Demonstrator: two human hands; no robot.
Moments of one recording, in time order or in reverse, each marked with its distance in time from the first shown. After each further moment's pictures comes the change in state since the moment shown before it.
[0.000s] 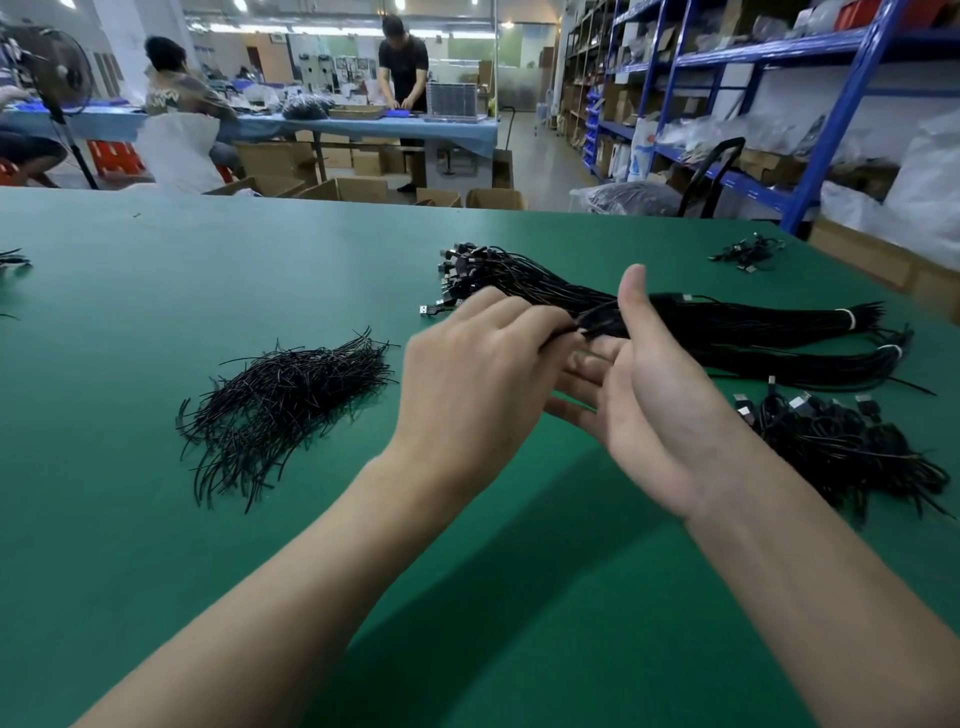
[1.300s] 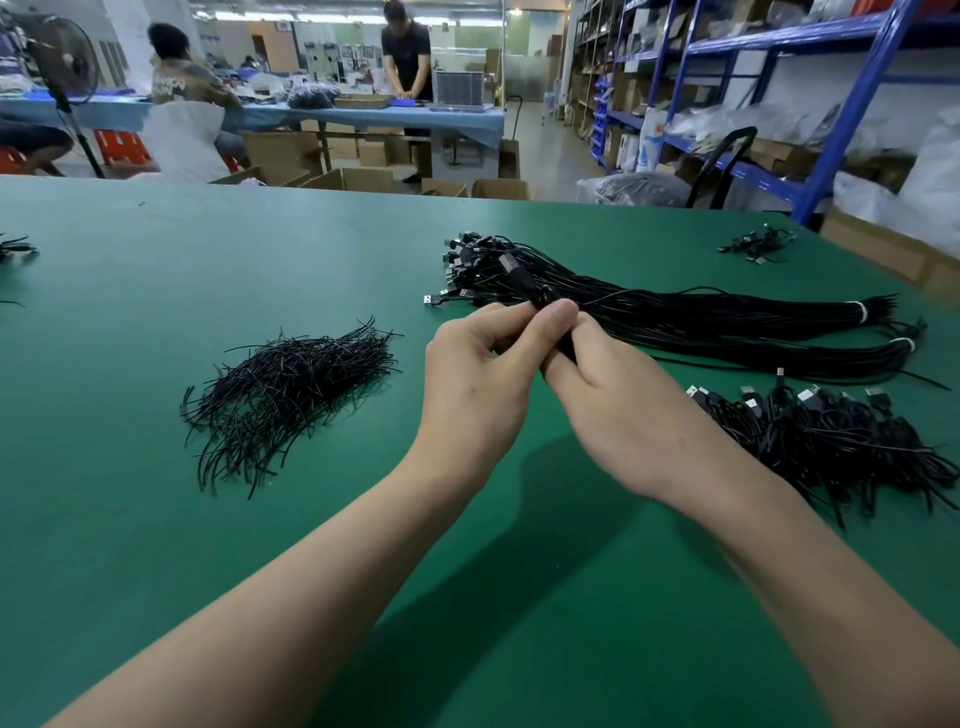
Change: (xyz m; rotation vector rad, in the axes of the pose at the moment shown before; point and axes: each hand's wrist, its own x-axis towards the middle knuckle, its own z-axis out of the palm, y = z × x) left_hand -0.009 -0.001 0.025 -0.931 -0.049 -0.631; right_hand -0.007 0.006 -0.002 -1.264 -0.003 -0.499
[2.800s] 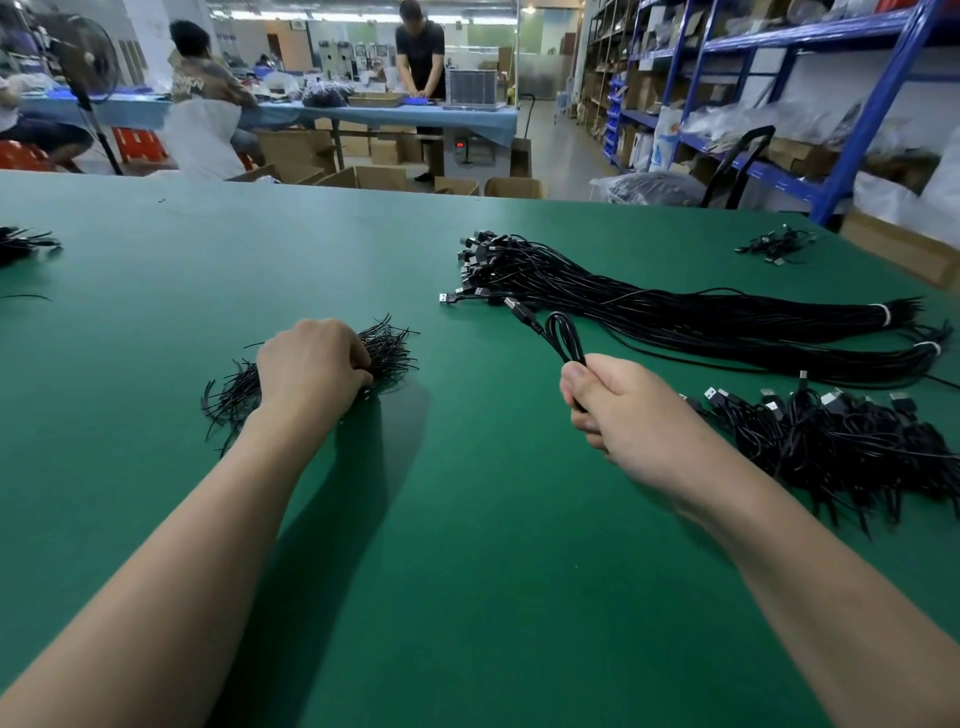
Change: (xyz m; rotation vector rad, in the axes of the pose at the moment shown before) left_hand 0.051 -0.060 -0.143 1.381 -0.013 -0.286; right_hand 0.005 0.022 0.023 0.330 -0.102 0.231
